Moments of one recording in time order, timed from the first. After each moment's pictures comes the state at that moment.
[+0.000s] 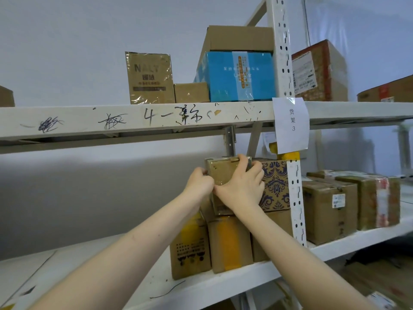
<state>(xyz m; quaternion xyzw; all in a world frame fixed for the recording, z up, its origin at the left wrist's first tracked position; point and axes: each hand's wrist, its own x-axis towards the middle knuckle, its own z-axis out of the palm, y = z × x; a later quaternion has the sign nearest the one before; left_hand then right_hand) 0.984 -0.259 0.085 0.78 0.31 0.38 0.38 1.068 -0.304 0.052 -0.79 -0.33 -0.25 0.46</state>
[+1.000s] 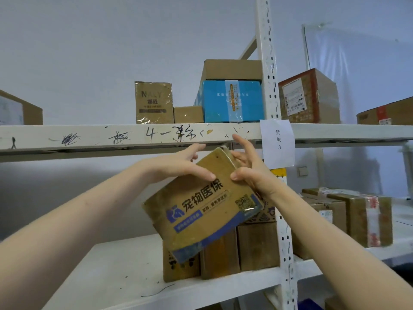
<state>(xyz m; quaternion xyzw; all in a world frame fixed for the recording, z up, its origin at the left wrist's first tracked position) 0.913 -0.307 0.170 0.93 0.21 0.17 0.24 1.099 -0.407 0.112 -0.43 -0.66 0.12 0.61</state>
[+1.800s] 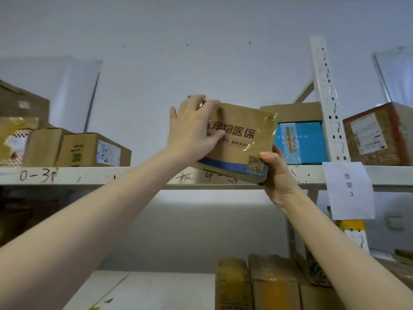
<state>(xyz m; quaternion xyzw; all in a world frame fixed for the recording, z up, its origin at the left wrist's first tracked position) 0.839 -0.349 0.266 0.71 0.24 0.59 -0.30 1.051 -0.349 0.196 -0.18 -0.60 0.25 0.74</state>
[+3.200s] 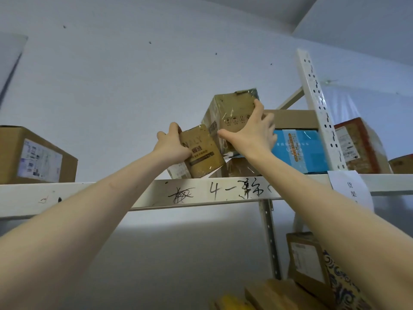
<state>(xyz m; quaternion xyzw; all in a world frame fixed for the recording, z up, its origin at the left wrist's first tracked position) 0.841 -0.160 0.313 0.79 0.27 0.54 0.07 0.994 -0.263 0.309 -0.60 -0.37 -0.40 0.58</state>
